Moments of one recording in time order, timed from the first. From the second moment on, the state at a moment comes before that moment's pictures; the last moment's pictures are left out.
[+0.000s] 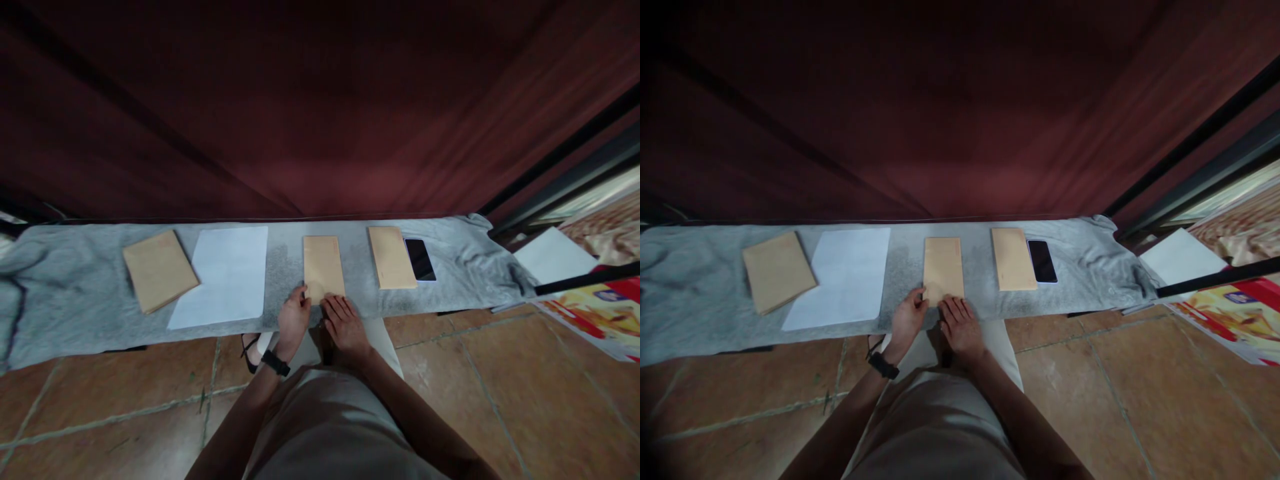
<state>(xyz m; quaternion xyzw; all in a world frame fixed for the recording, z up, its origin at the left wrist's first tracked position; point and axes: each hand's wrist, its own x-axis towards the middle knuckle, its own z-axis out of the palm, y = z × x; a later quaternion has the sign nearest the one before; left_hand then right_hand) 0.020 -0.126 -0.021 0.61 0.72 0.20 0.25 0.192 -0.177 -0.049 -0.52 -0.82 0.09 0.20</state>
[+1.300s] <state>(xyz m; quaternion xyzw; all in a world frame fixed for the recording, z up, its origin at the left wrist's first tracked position) 0.039 -0.181 -0.042 0.86 0.51 0.10 0.02 0.204 -0.182 -0.053 -0.55 -0.80 0.08 0.23</state>
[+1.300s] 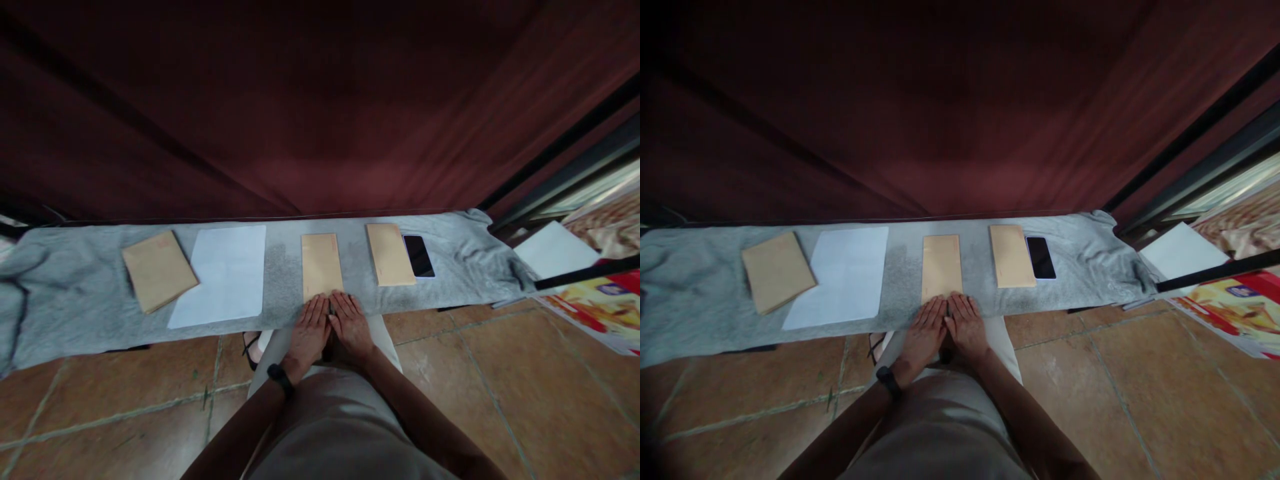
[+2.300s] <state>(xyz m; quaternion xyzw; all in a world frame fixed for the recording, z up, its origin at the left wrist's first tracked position) 0.026 -0.178 -0.052 0.86 0.50 0.12 0.01 0.201 -0.187 -0.062 -0.55 -0.81 0.04 0.19</state>
